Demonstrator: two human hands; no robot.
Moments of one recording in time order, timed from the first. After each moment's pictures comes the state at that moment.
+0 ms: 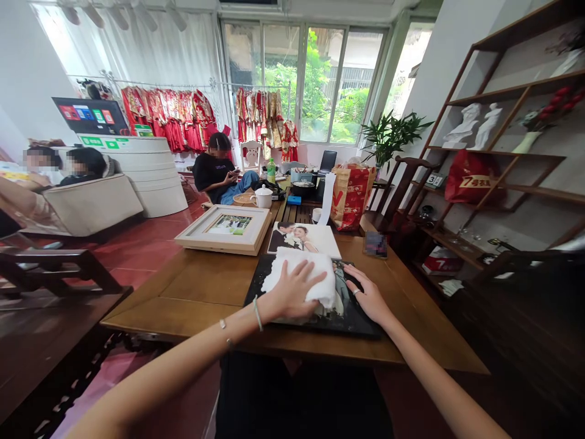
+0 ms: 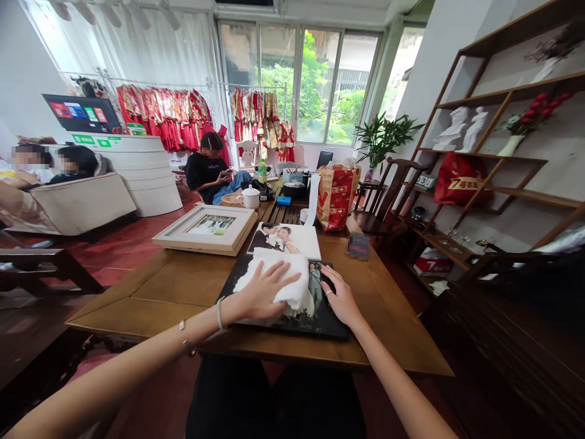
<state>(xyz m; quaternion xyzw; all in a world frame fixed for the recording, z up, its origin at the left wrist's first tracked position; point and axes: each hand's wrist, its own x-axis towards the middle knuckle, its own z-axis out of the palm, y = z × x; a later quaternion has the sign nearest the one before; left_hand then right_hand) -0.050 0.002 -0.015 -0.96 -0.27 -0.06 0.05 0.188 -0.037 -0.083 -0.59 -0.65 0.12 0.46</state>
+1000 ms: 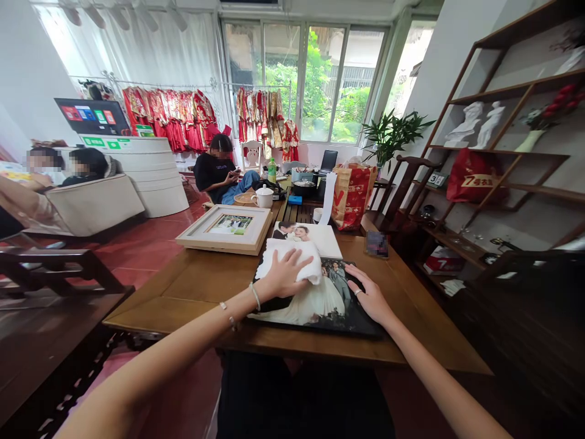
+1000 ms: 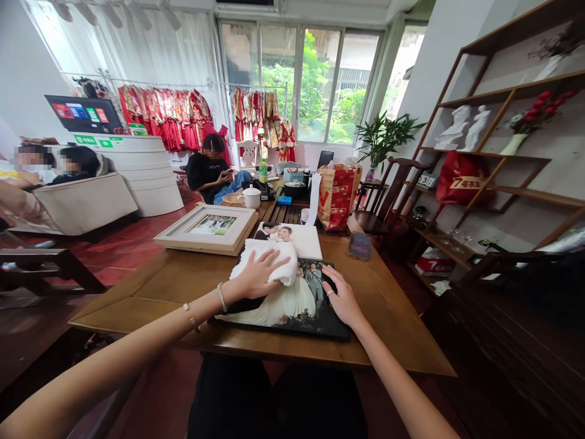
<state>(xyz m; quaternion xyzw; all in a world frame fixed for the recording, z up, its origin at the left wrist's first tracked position) -0.055 0.034 -0.018 -0.94 -0.33 -0.06 0.05 0.189 -0.041 -0.086 -0.59 -0.64 0.13 0.48</state>
